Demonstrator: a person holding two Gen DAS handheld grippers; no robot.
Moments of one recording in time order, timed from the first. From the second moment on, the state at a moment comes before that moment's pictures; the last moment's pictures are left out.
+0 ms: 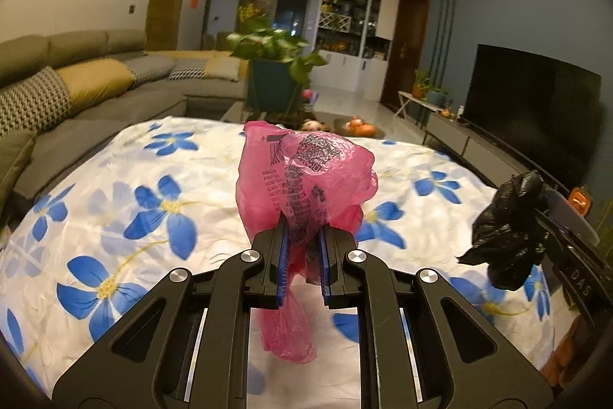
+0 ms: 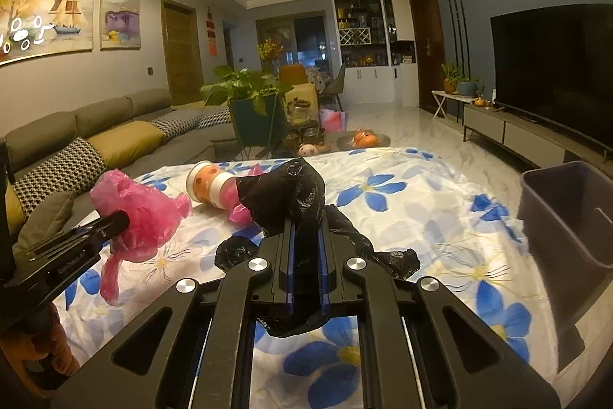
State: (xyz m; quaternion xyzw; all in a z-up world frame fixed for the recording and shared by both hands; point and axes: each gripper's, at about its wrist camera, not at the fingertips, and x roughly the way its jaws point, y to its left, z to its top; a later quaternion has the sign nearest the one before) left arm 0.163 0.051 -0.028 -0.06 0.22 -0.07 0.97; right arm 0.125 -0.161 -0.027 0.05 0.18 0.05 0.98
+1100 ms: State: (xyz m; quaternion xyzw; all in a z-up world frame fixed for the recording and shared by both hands) left arm 0.147 -0.086 0.000 0.02 0.19 -0.18 0.96; right arm 0.075 -0.252 -0.006 0.09 0.12 -0.04 0.99
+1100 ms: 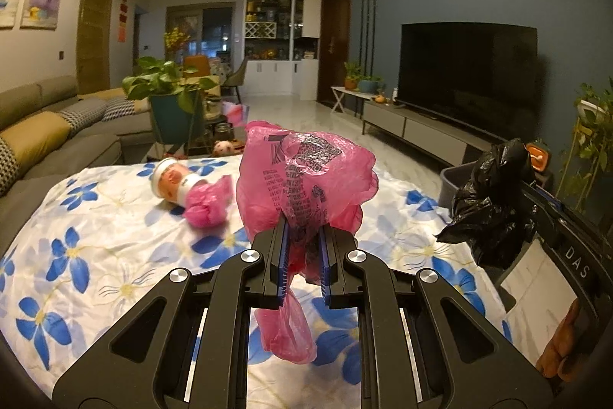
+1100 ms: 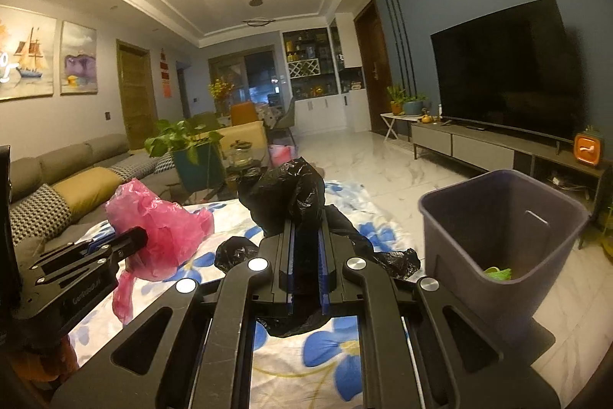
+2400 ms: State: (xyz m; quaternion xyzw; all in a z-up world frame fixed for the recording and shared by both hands) left arm 0.192 -0.306 0.009 0.06 0.17 -0.37 0.91; right arm 0.078 -0.414 0.001 0.08 0.09 -0.24 0.96
